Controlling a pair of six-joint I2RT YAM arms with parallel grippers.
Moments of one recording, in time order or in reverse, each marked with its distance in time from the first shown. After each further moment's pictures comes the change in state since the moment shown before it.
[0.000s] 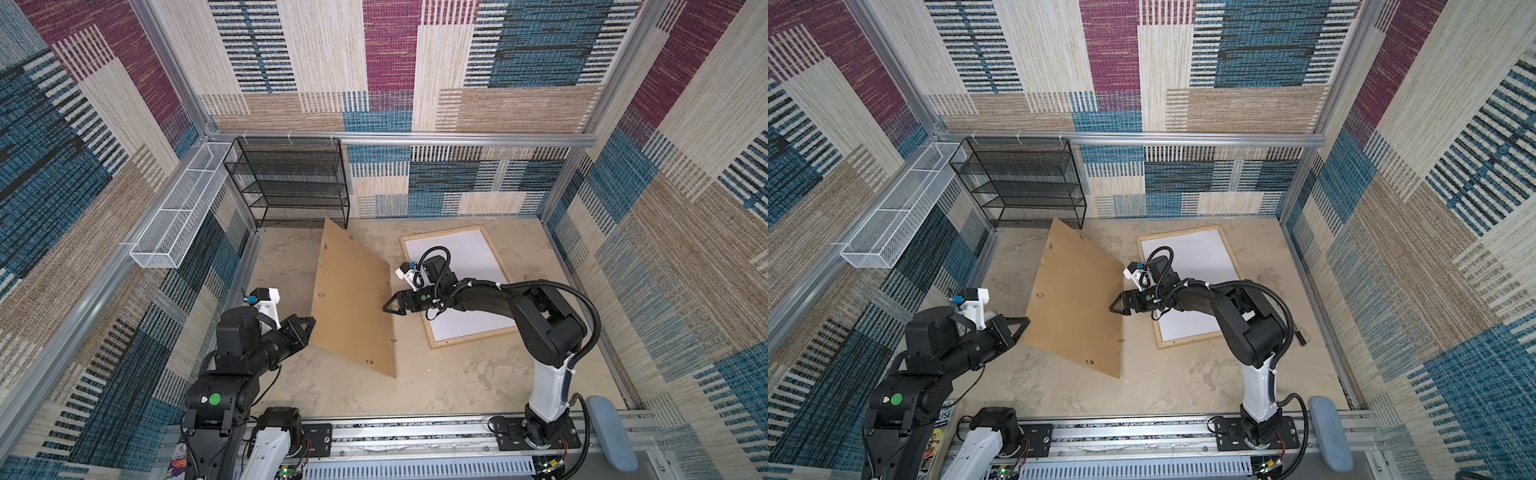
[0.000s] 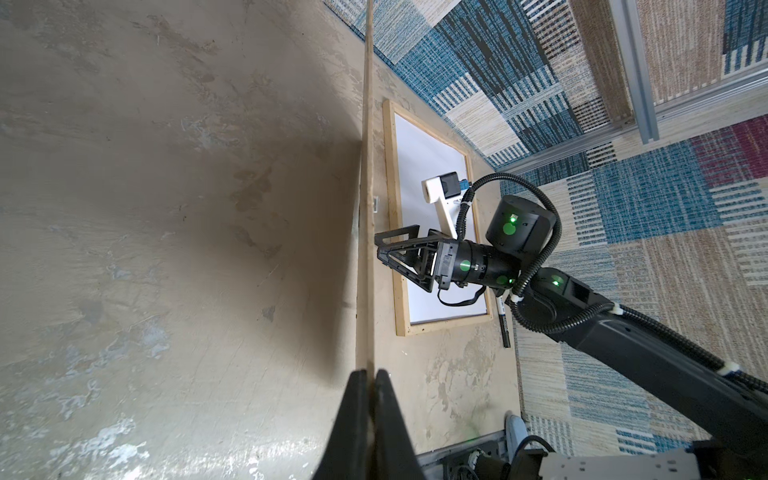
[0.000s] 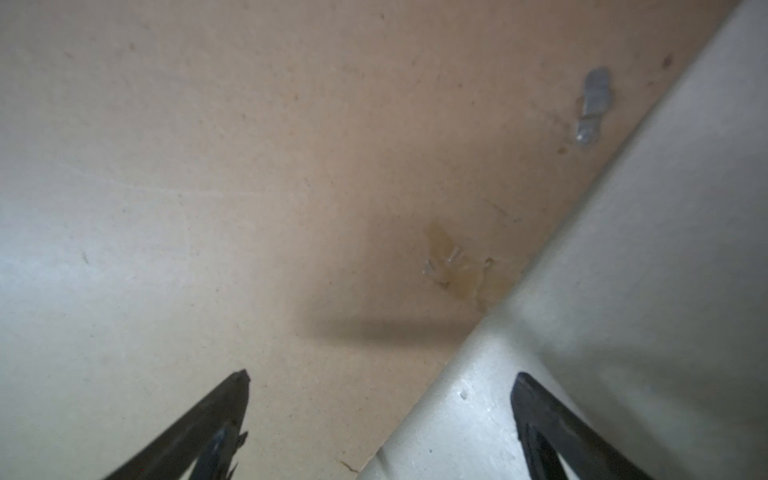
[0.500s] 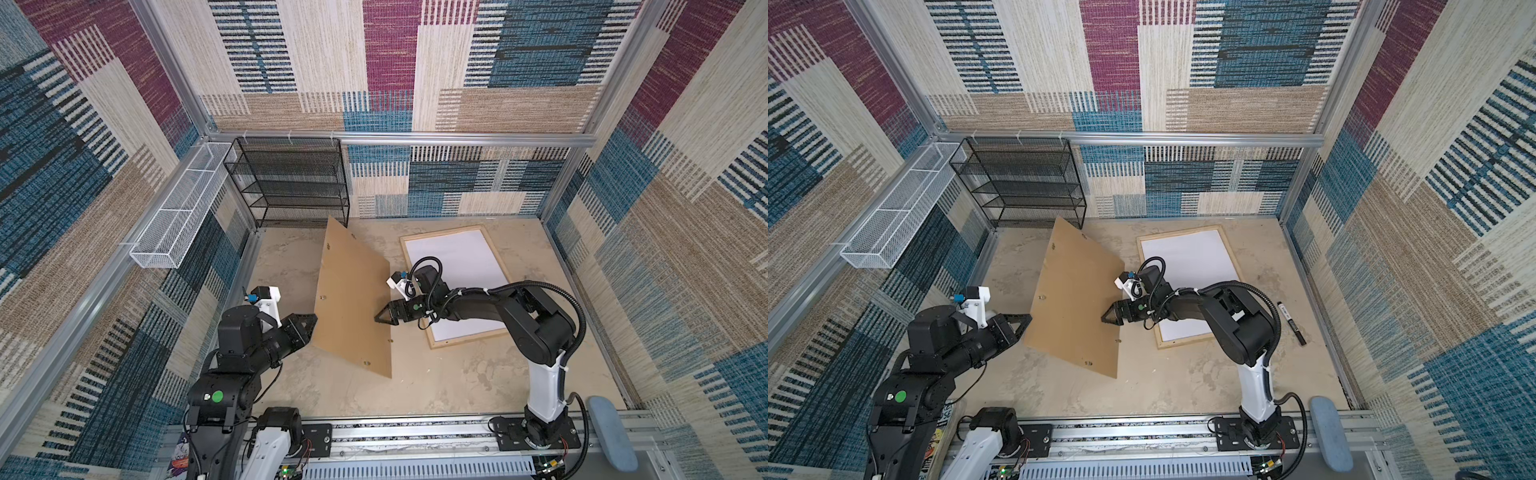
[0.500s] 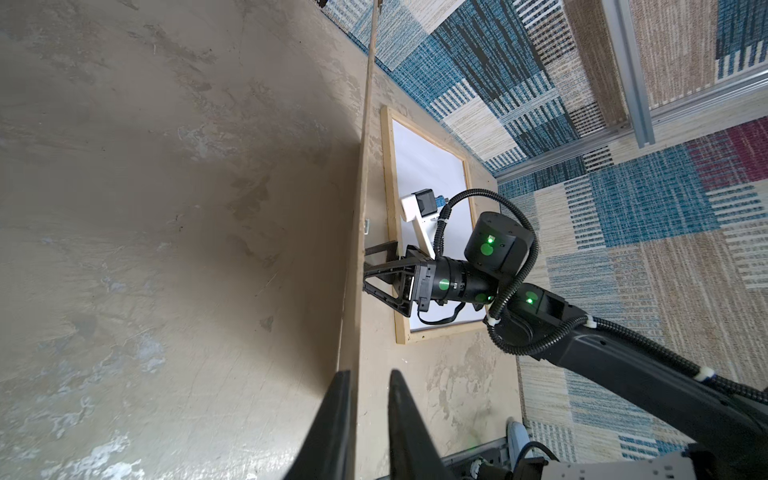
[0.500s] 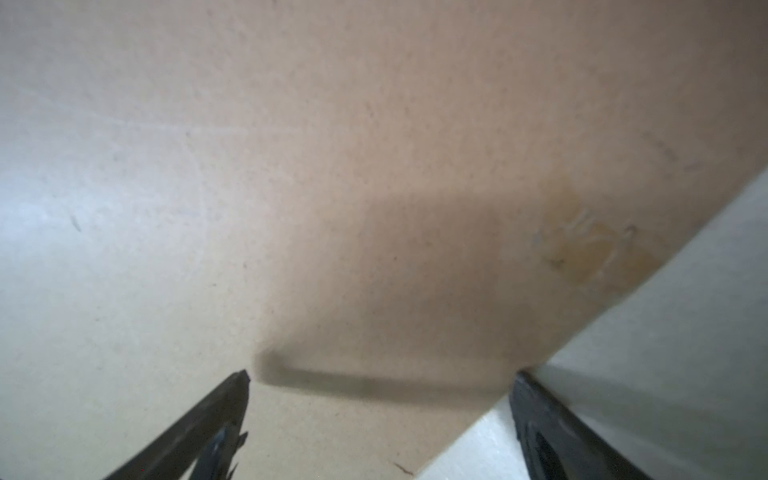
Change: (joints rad) left arm 0.001 0.006 -0.026 0.043 0.003 0.001; right arm 0.063 0.044 -0.067 0.167 -0.032 0.067
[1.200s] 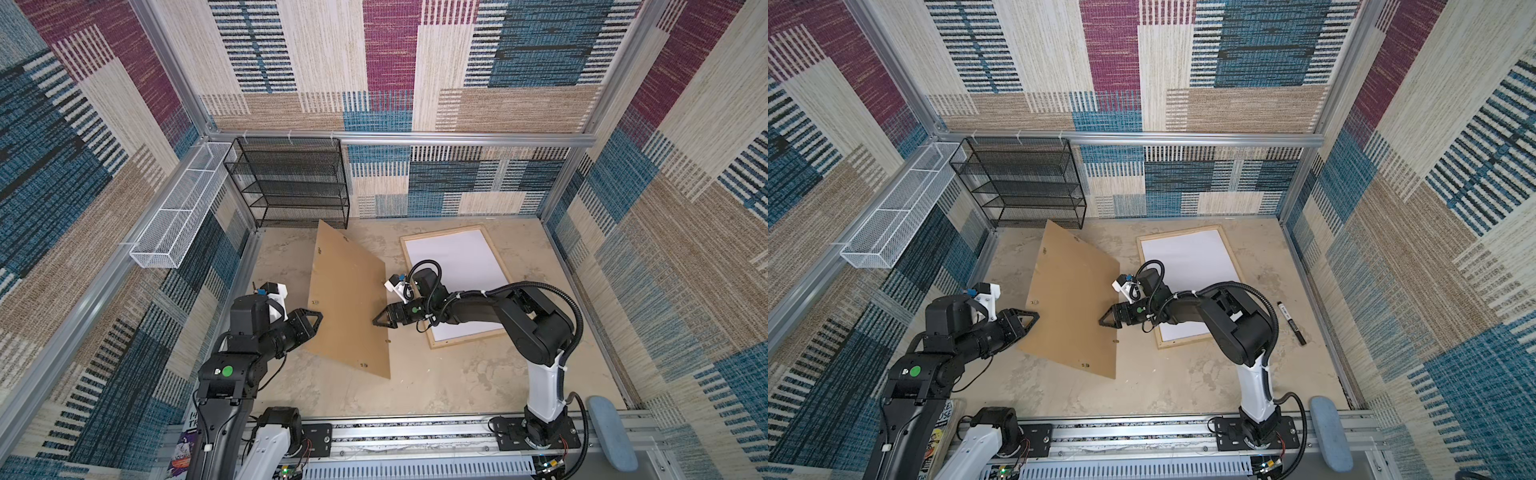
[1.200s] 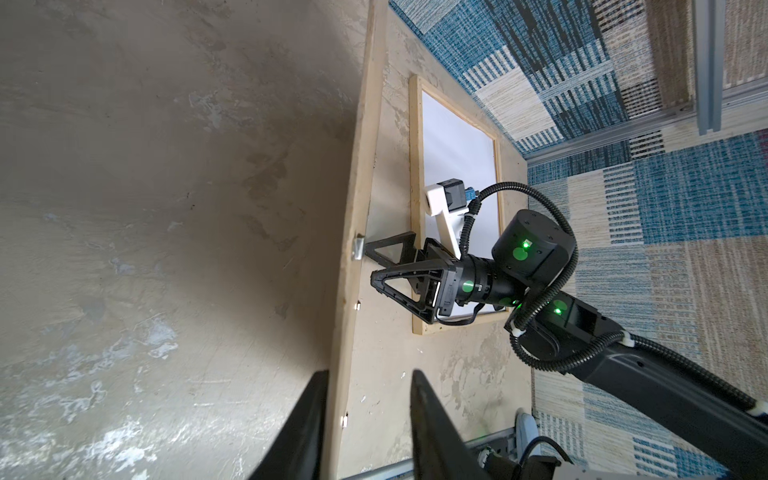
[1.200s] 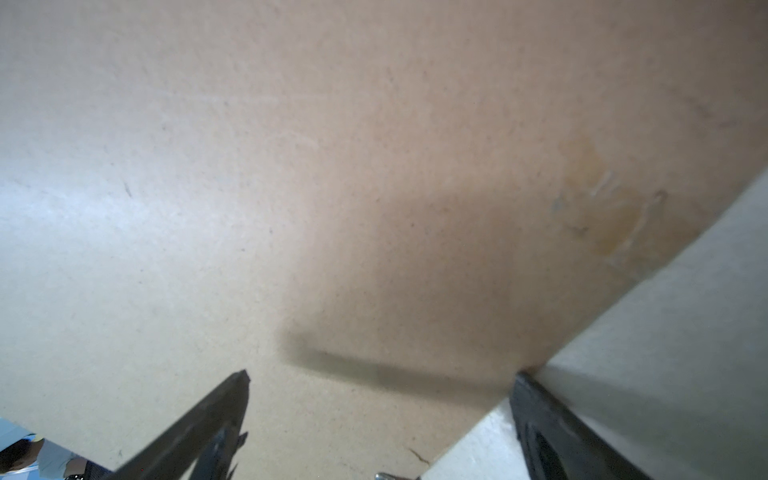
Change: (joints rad) left arm 0.000 0.116 -0.011 -0.003 0.003 0.022; right arm 0.014 0.006 -0.014 0.046 -0.034 0.023
